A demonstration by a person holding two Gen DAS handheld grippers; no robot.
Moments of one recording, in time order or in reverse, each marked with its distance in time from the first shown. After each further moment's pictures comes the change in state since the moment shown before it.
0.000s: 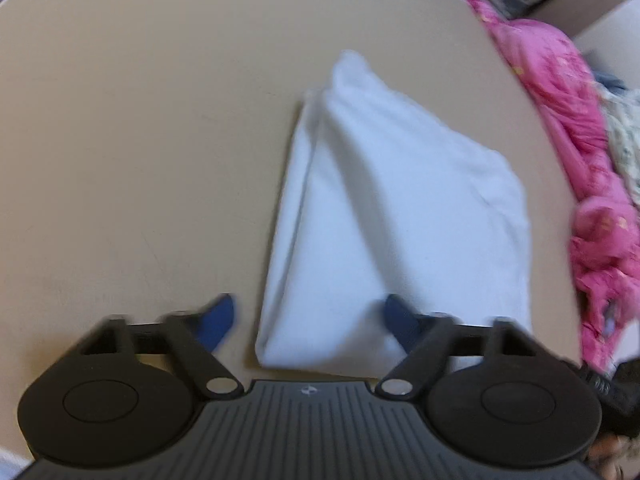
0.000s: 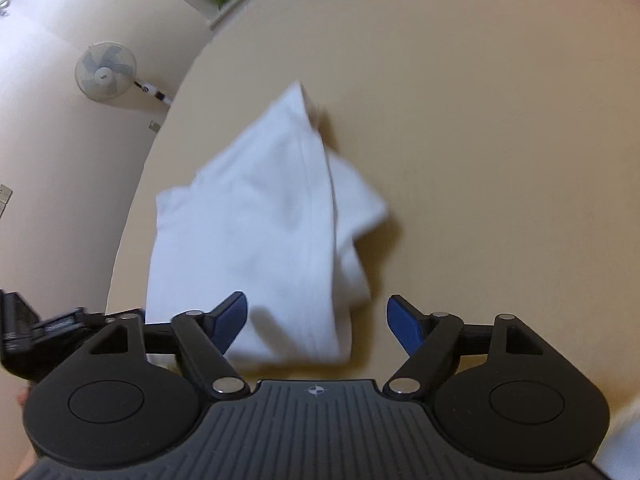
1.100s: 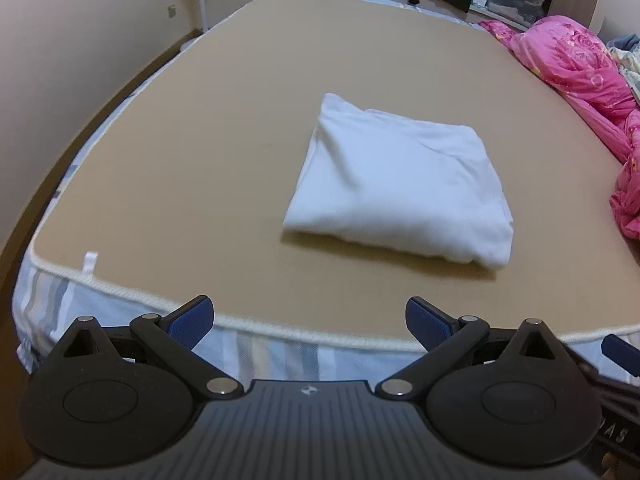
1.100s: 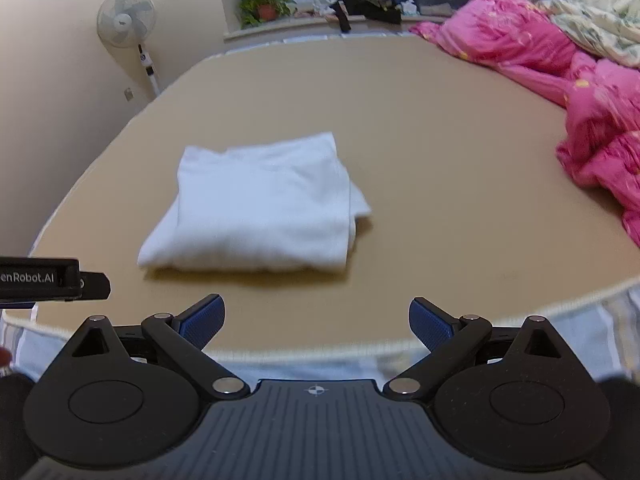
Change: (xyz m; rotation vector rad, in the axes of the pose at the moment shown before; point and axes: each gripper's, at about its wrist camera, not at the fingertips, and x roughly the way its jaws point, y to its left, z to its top) left arm -0.128 -0.127 -0.174 0.142 -0.265 0.382; right arm -0.097 0.139 -0.126 -0.422 -0.217 -0.382
